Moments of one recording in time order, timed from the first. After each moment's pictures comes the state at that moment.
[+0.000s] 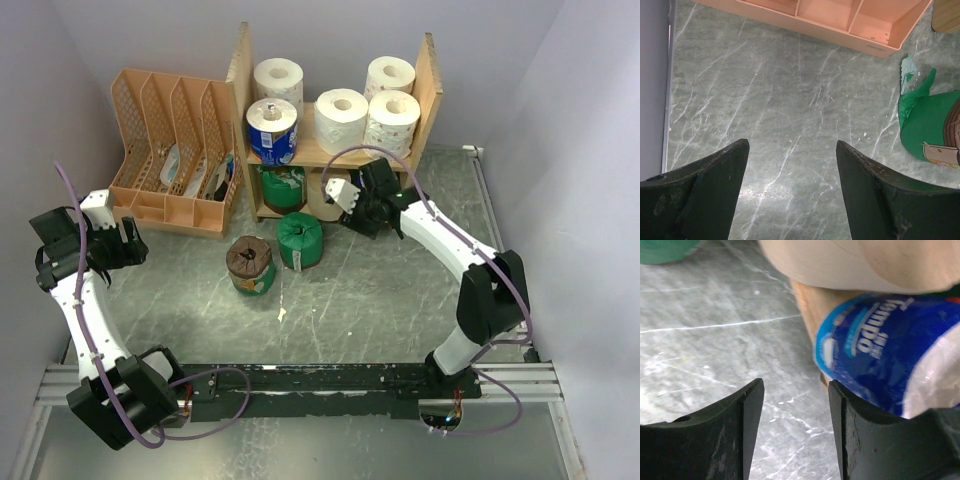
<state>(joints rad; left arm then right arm) 0.60 1.01 0.91 -0.70 0.46 0.29 0.43 1.63 1.28 -0.57 -0.06 -0.81</state>
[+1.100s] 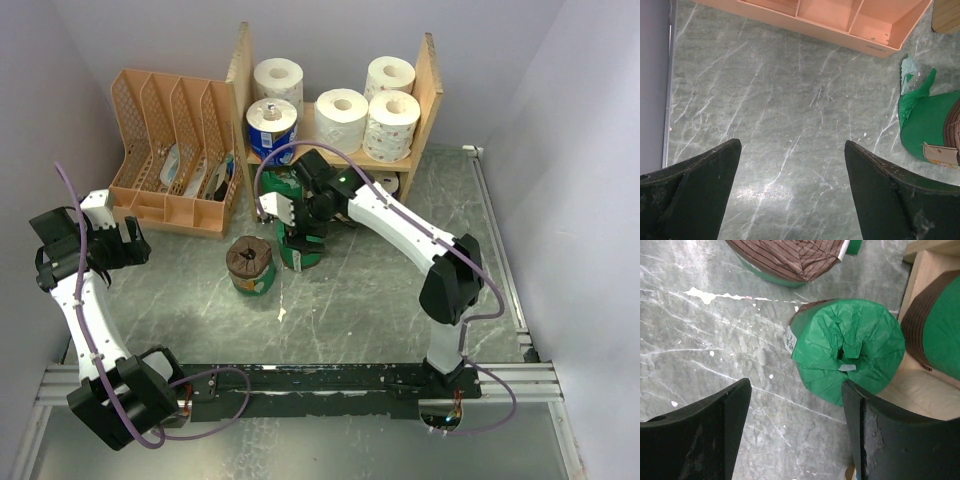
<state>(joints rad) 0.60 1.01 0.91 -0.70 0.46 0.29 0.74 1.86 1.77 -1.01 -0.38 -0.88</state>
